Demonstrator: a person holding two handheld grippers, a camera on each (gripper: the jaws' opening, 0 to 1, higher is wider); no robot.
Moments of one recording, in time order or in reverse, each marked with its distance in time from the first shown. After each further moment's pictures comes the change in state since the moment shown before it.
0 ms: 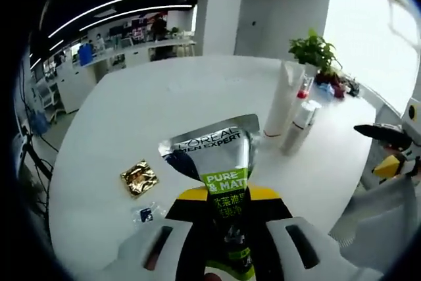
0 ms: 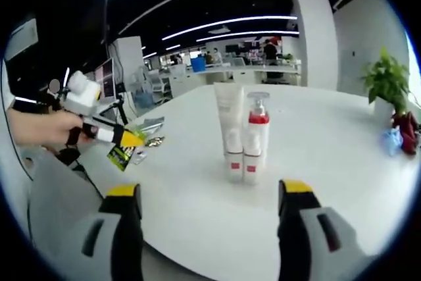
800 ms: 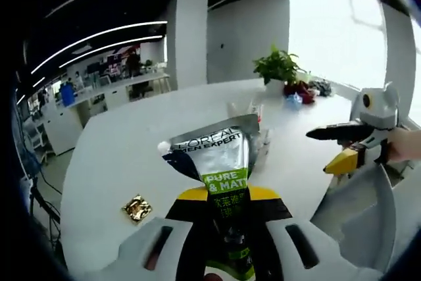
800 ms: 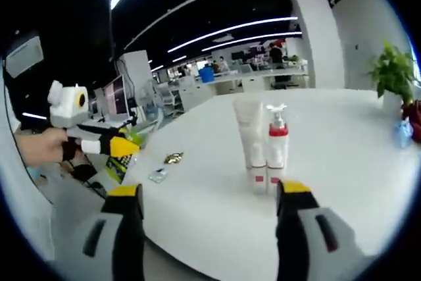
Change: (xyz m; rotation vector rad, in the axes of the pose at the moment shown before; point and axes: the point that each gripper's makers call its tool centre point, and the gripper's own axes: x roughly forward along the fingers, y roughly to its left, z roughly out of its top) left arm -0.060 -0.051 0.034 0.183 -0.173 -0.128; right arm 0.001 0.047 0.037 0.112 -0.103 0.142
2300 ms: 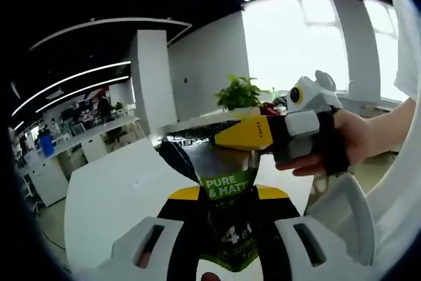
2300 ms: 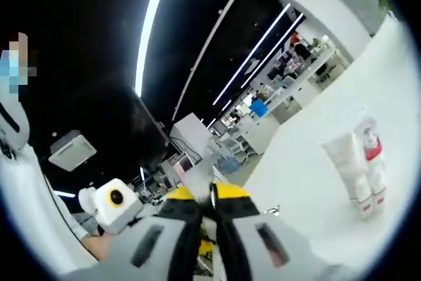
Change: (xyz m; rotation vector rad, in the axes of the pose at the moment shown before) left arm -0.019 -0.054 0.073 0.184 -0.185 -0.185; right arm 0.026 0.071 0.117 0.376 -0.301 0.375
